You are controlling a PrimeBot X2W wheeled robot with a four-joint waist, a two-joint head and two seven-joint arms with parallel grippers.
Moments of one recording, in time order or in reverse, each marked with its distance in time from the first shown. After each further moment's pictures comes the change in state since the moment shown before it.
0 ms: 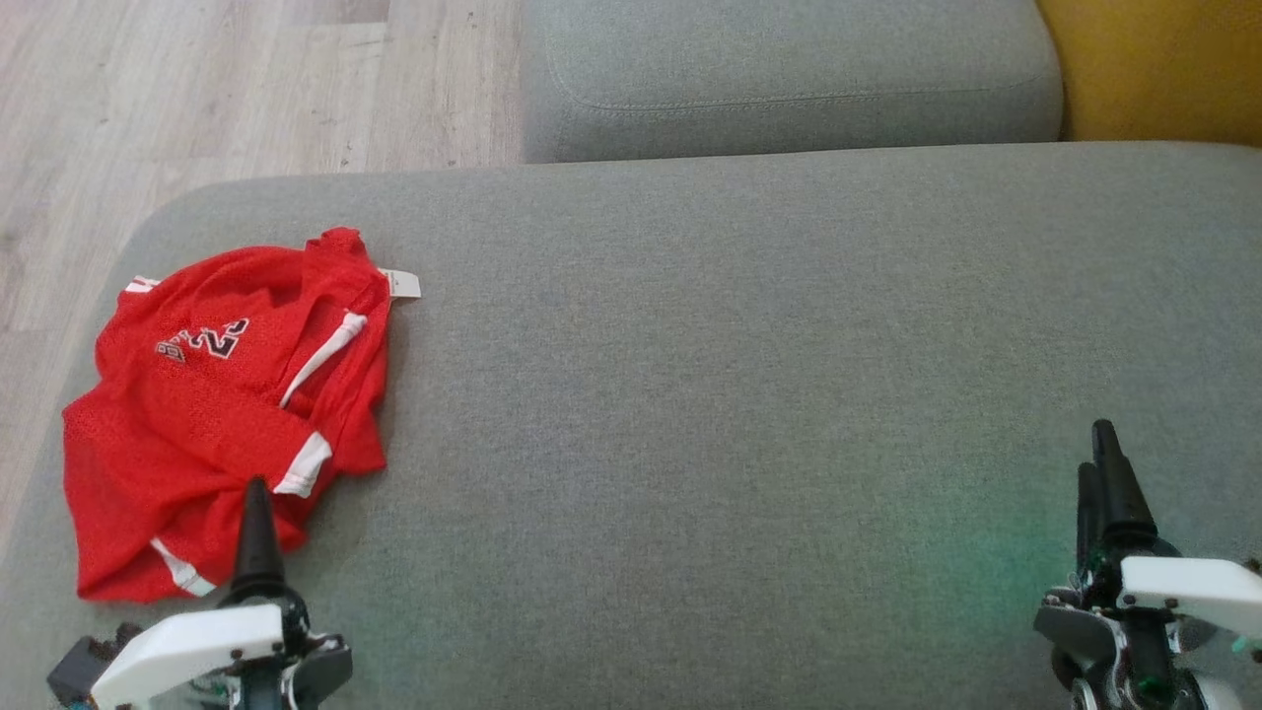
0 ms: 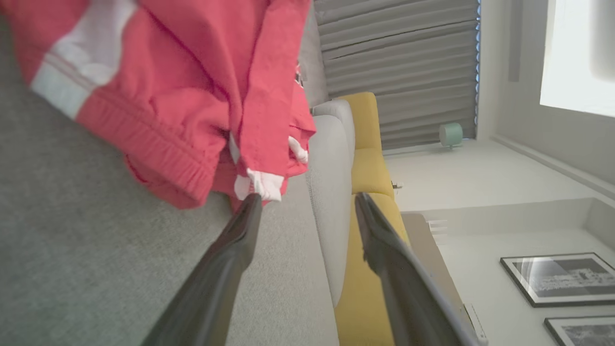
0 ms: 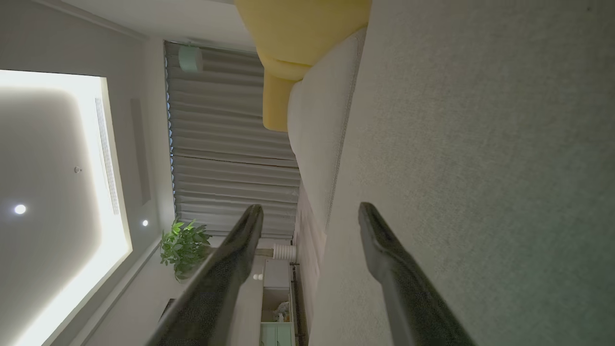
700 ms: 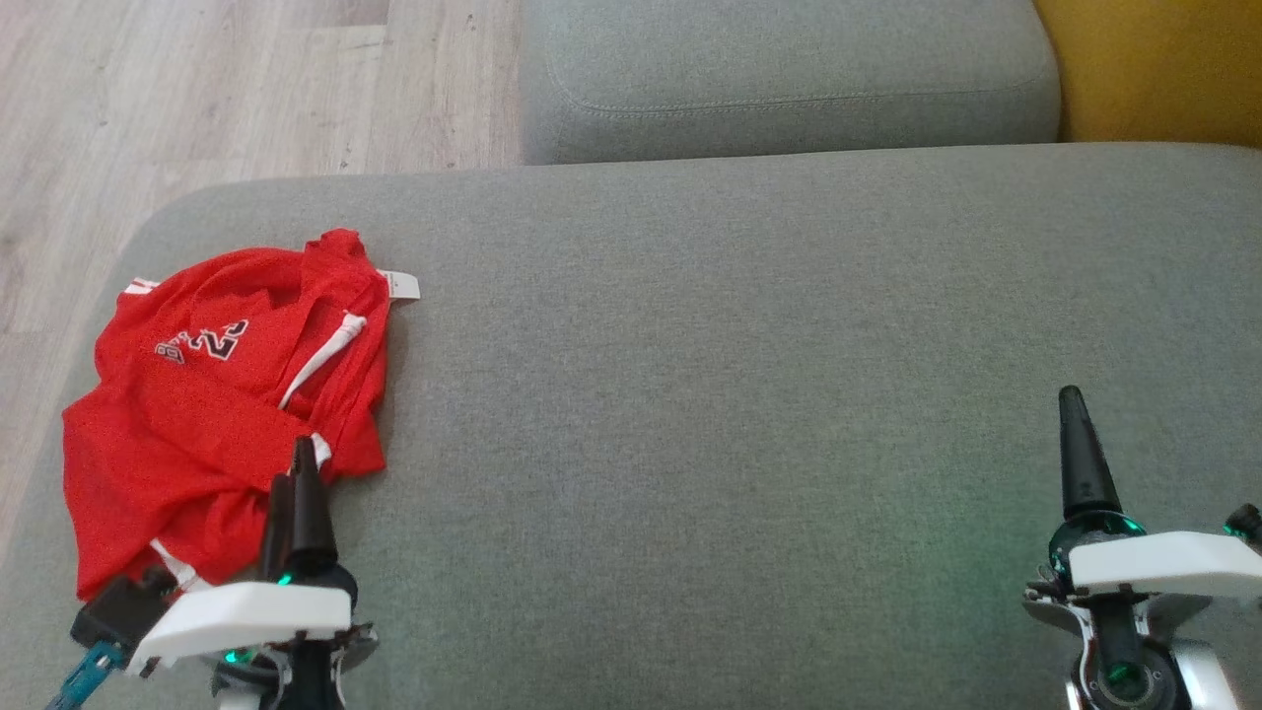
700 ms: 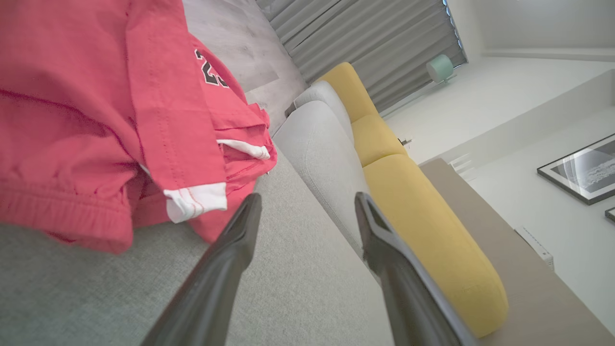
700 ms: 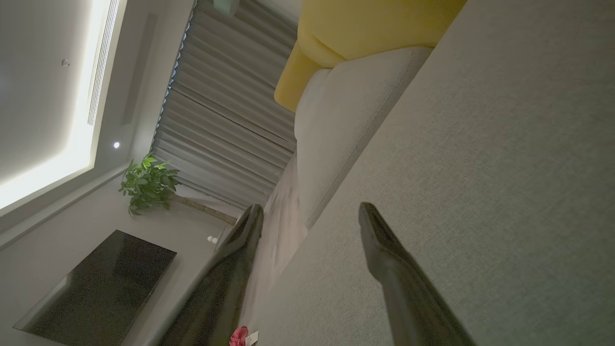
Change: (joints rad) left arm -0.014 0.005 -0.066 -0.041 0.358 0.000 -0.058; right arm 0.001 -0.013 0.047 -0.079 -0.339 0.000 -0.036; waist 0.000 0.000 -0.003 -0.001
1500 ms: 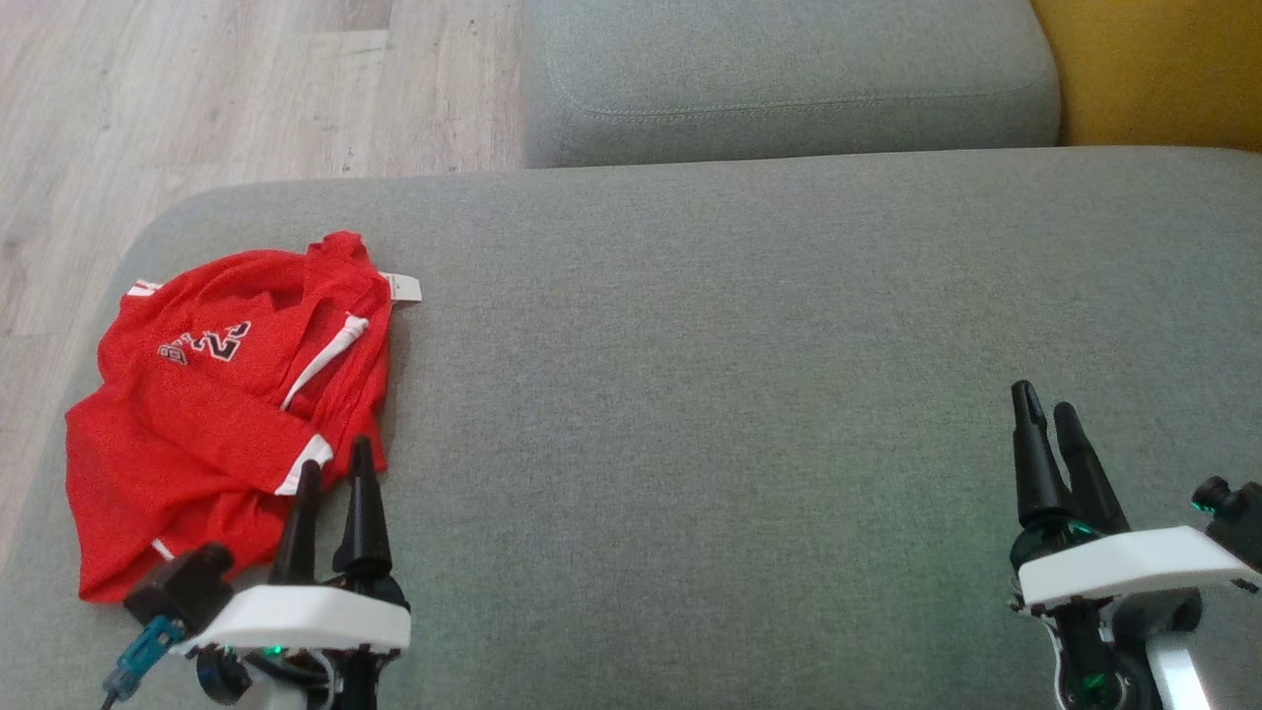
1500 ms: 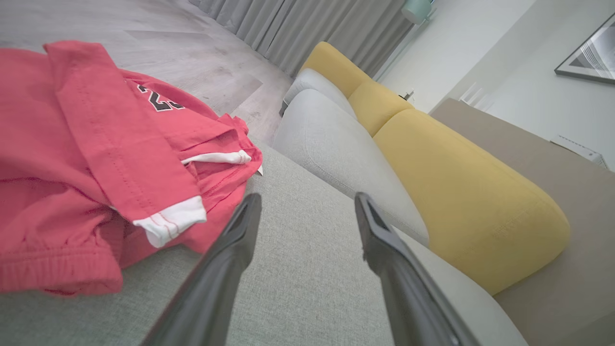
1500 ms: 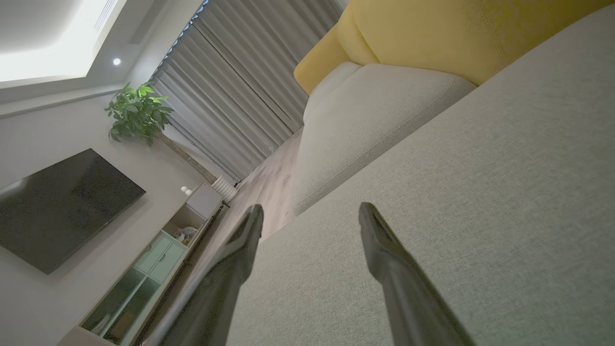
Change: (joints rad) left arm -0.005 0.025 -0.091 0.010 0.332 0.026 -0.070; right arm 0.026 -0.019 0.062 -0.077 -0.314 0.000 -0.012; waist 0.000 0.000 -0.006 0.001
